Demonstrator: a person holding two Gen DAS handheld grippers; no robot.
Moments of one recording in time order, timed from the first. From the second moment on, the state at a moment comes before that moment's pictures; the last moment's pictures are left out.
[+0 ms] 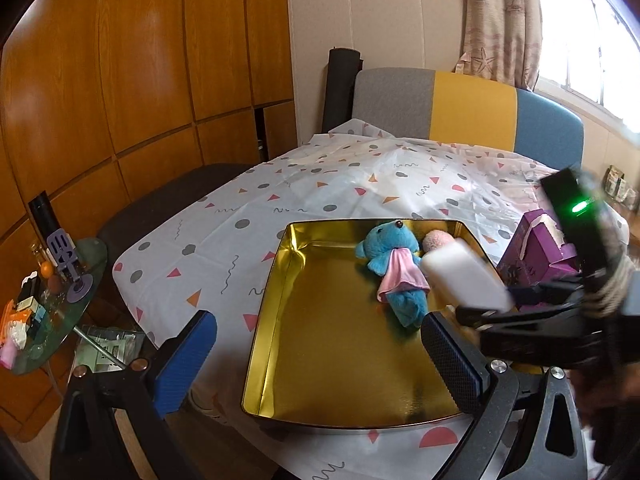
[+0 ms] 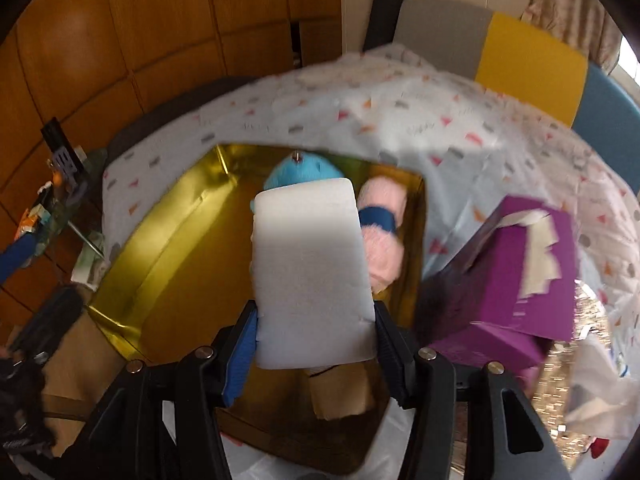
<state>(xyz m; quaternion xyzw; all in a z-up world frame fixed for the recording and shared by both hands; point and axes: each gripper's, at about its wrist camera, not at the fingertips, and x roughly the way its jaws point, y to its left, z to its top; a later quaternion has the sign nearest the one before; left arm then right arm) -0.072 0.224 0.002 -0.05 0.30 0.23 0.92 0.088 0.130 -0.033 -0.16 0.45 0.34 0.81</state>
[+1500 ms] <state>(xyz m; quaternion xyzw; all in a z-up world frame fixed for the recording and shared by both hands) -0.056 0.196 -0.010 -0.05 0.35 0.16 0.92 0.112 -0.184 0.057 0.04 0.33 0.08 0.94</state>
